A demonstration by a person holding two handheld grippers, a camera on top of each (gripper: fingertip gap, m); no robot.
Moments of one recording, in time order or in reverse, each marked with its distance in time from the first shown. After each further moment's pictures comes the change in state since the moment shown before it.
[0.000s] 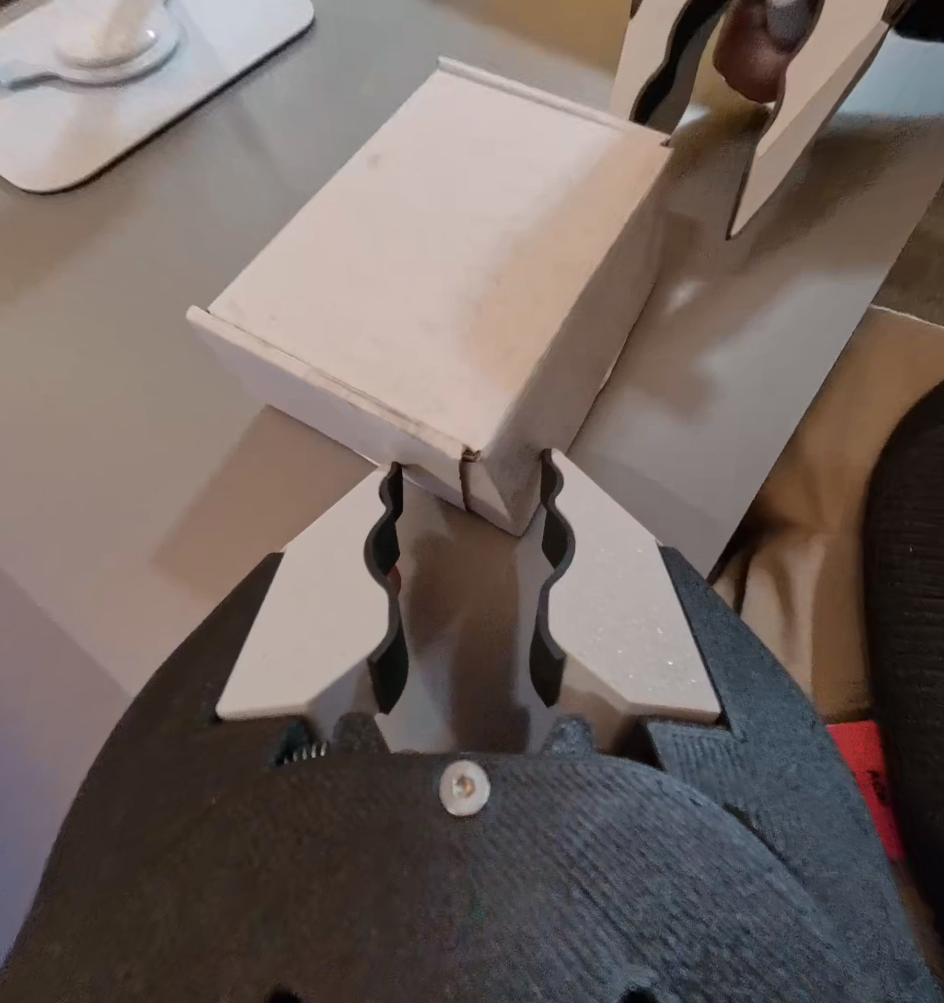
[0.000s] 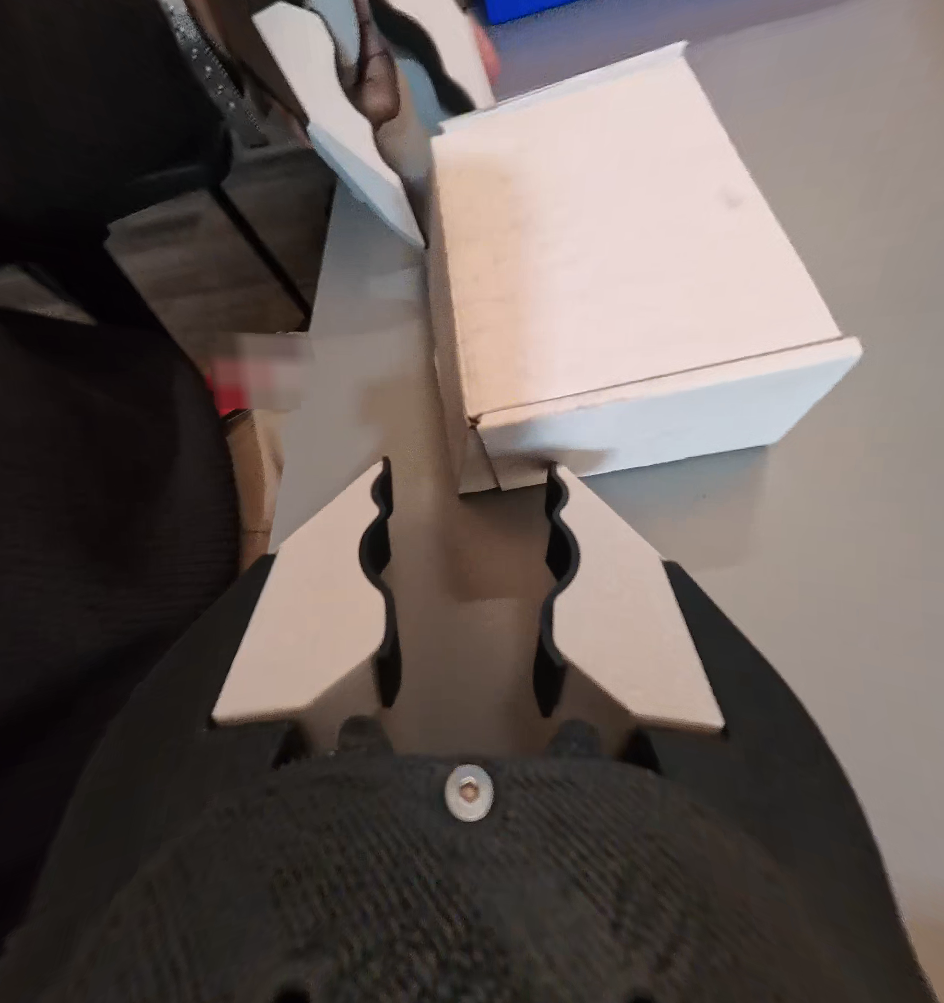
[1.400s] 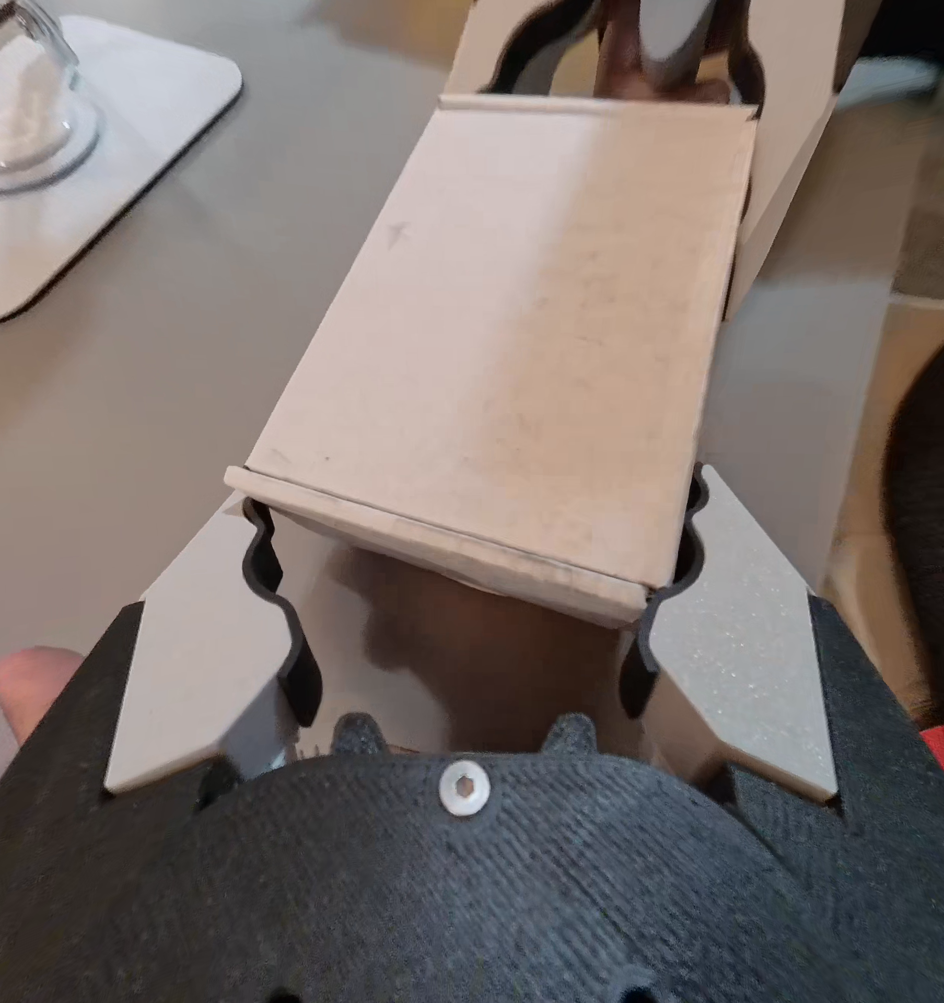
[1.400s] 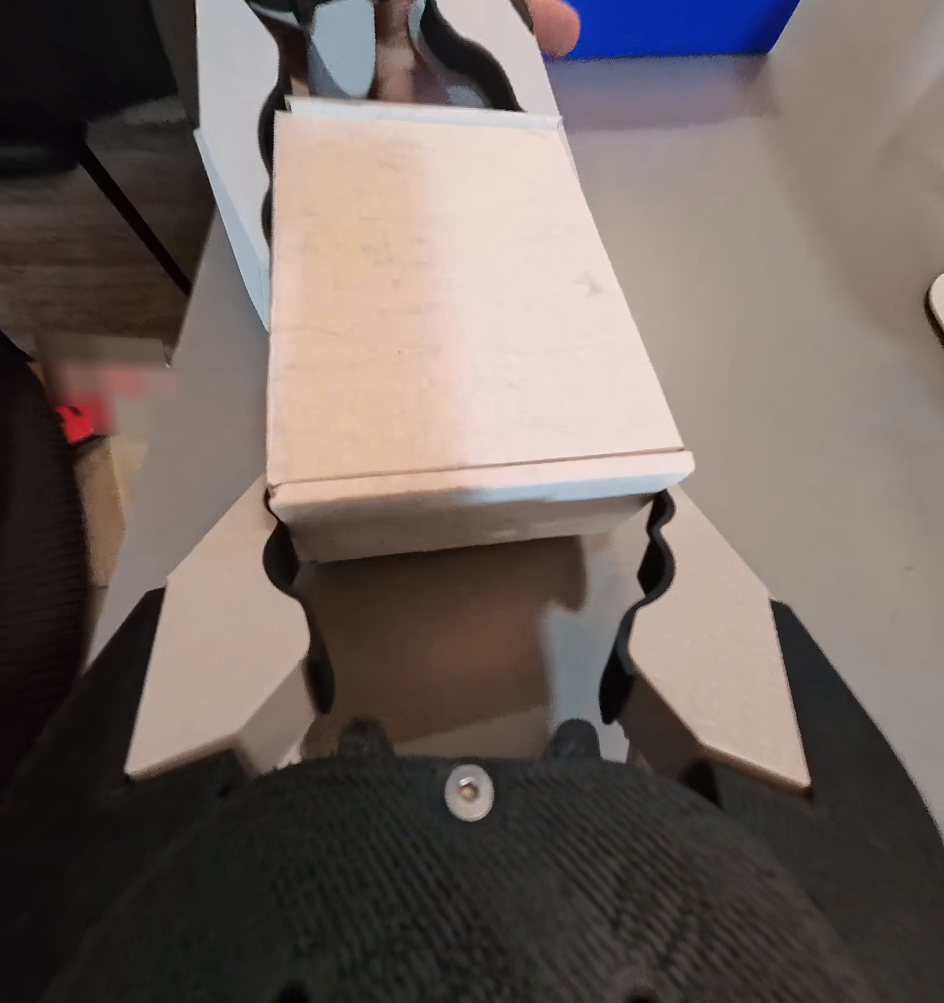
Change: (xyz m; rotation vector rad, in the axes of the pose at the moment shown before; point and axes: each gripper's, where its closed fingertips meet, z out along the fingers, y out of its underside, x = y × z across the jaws) left arm -0.019 -0.028 0.034 0.002 0.162 0.117; right arm 0.043 -0.026 0.021 0.012 0.152 -0.144
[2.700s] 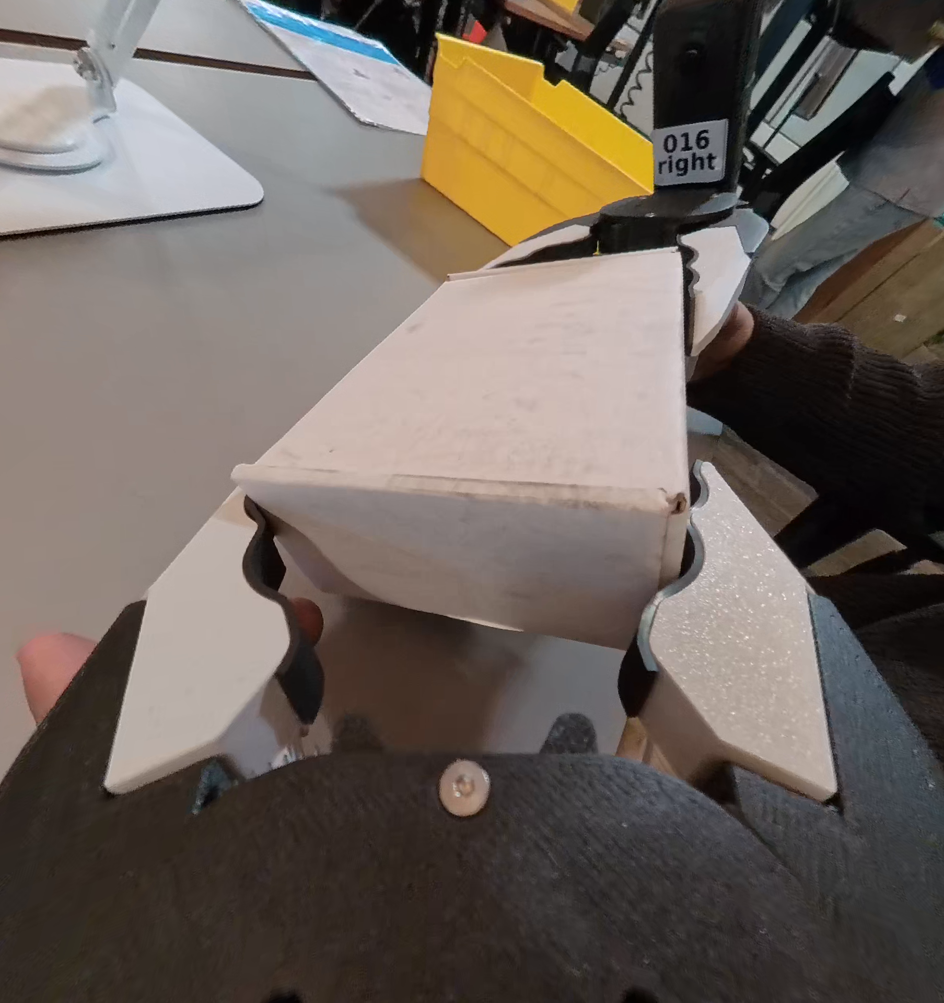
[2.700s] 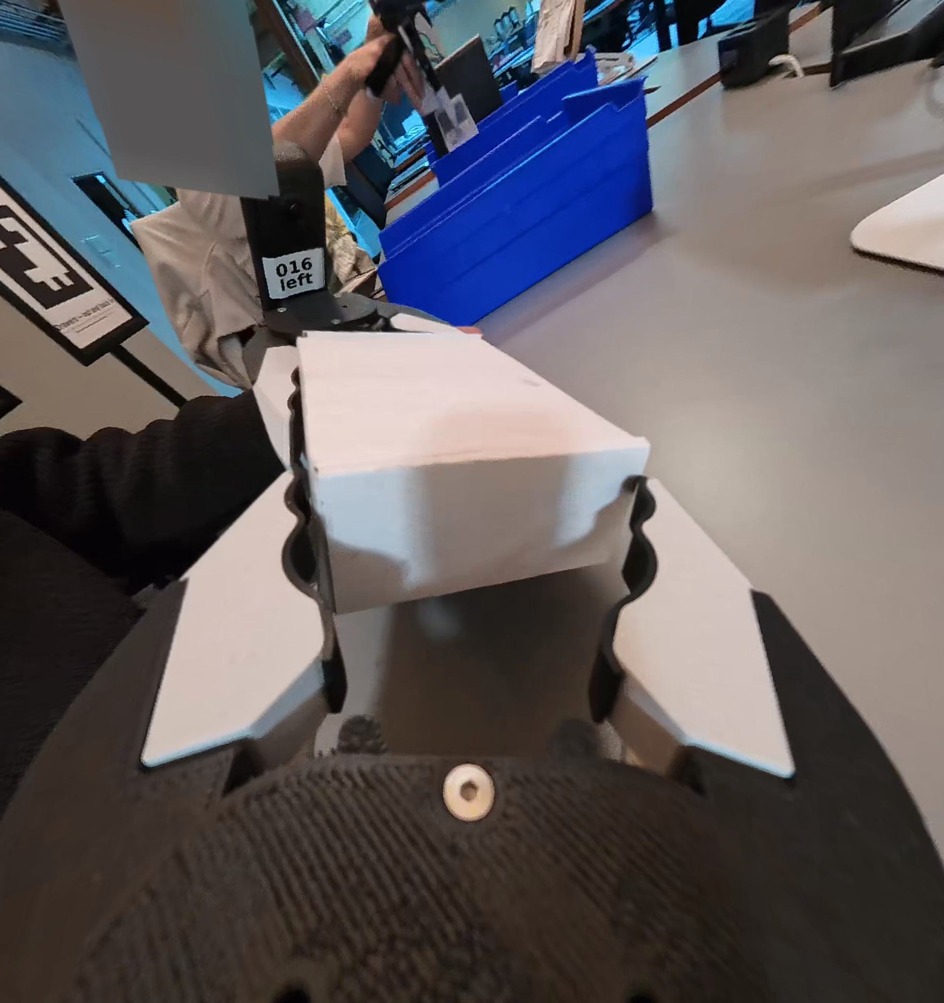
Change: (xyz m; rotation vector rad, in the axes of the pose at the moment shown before) left arm 0.030 -0.058 0.003 0.300 0.069 -0.423; right arm 0.005 -0.031 -0.061 0.433 -0.099 0.514
